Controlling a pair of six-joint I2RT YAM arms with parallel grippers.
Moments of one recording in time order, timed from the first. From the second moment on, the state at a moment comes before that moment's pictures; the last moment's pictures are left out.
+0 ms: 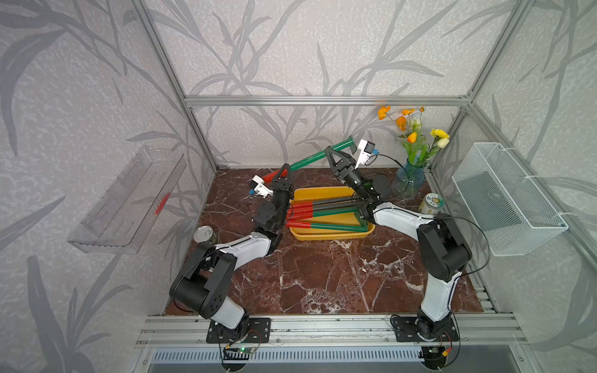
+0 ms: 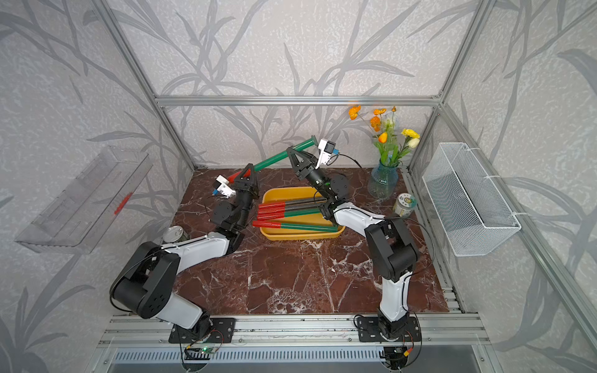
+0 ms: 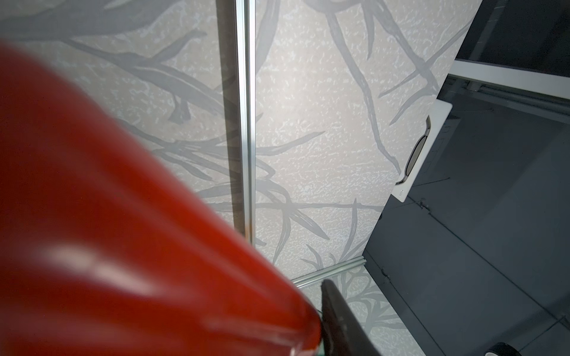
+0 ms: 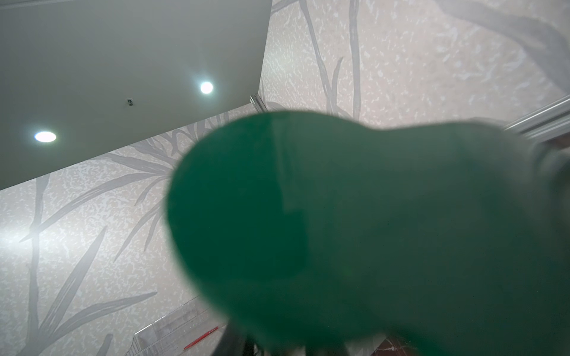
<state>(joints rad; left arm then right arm) -0.44 1.54 0.74 1.22 -0.25 -1.49 0.51 1.89 1.27 1.27 -0.36 0.88</state>
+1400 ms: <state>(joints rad) -0.43 1.54 0.83 1.17 -0.30 -1.39 0.53 1.88 1.08 1.32 -0.30 0.83</state>
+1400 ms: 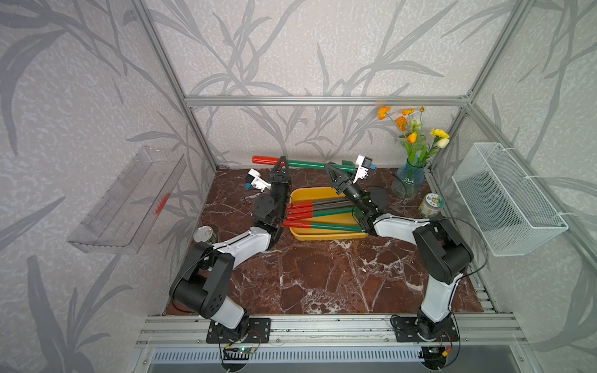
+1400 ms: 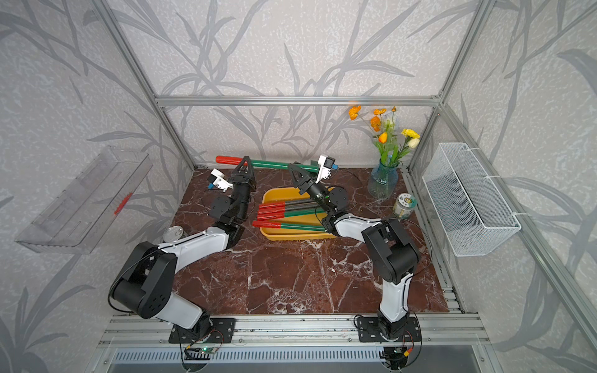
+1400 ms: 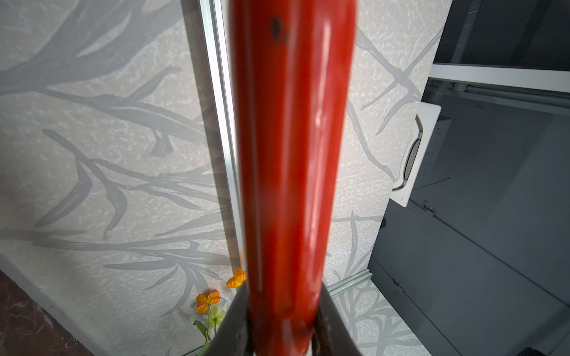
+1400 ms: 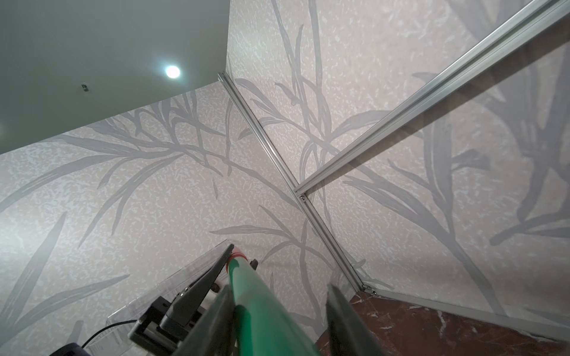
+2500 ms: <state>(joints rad) -0.43 1.74 0.93 1.19 -0.20 -1.34 0.61 1.66 0.65 1.23 -0.30 0.82</state>
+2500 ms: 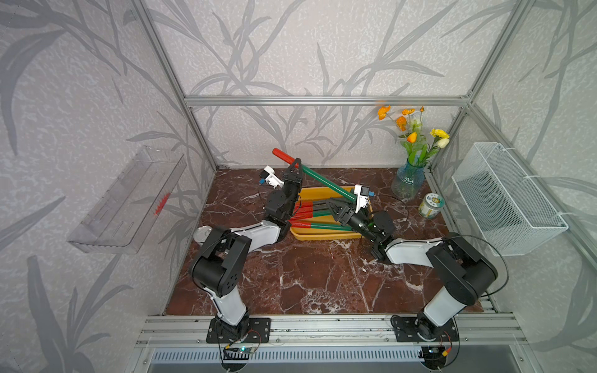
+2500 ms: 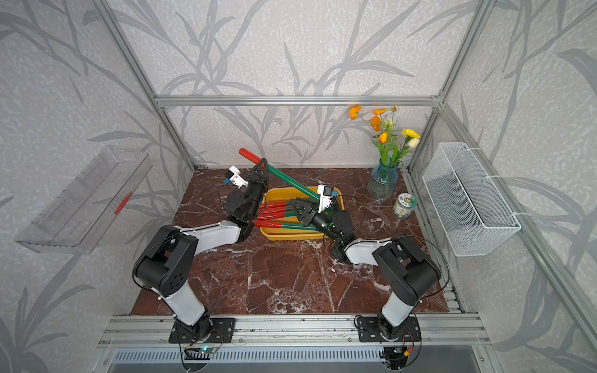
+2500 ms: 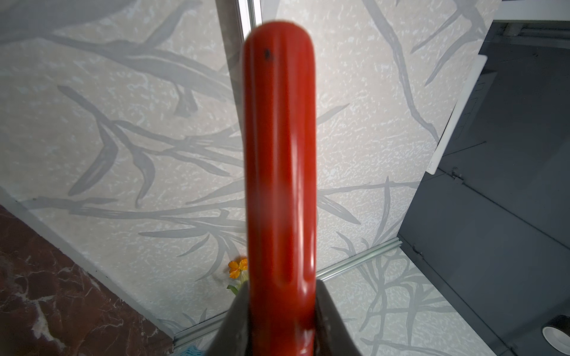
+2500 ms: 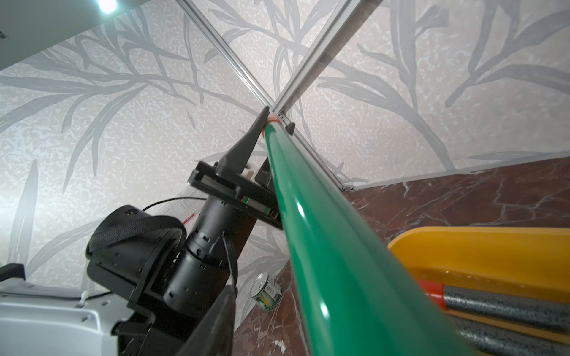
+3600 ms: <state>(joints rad) -0.40 1.49 0.72 1.14 -0.24 -1.03 0.52 1.56 1.38 -0.26 -0.30 0.34</state>
